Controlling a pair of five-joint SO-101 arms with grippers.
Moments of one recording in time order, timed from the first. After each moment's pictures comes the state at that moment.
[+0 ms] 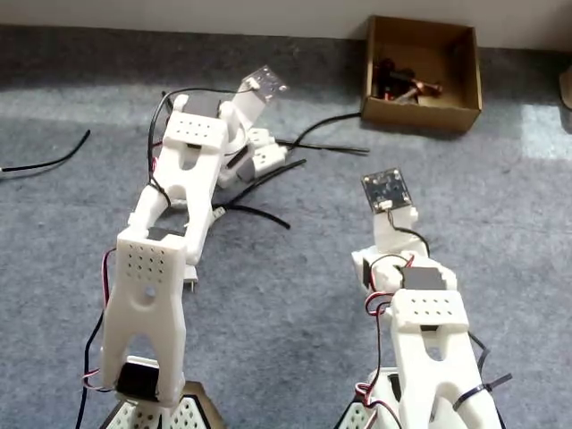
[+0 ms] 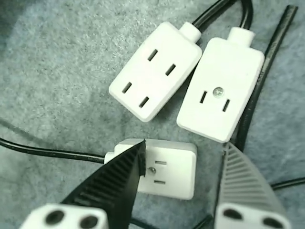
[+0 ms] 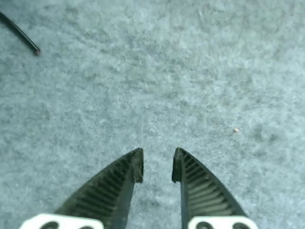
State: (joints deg) left arm 4.2 49.8 -43.7 77.1 -28.2; right arm -6.5 -42.9 66.3 41.5 17.6
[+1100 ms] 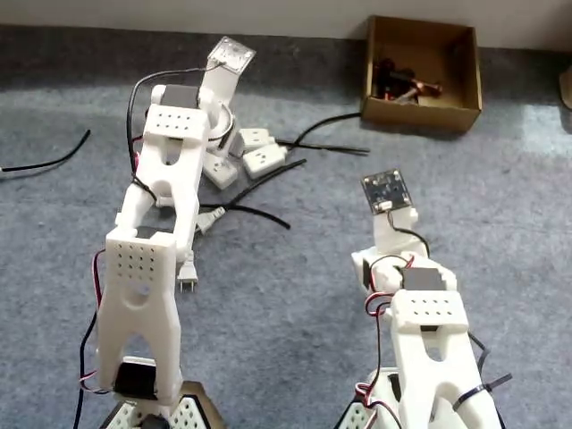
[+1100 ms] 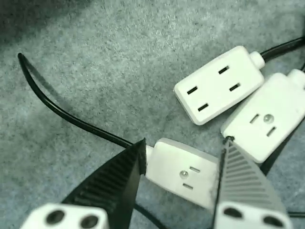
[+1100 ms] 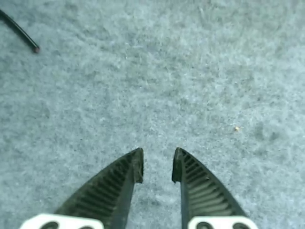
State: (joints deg) left arm 0.4 48.7 -48.7 74.7 -13.1; right arm -6.5 -42.9 66.6 41.5 17.6
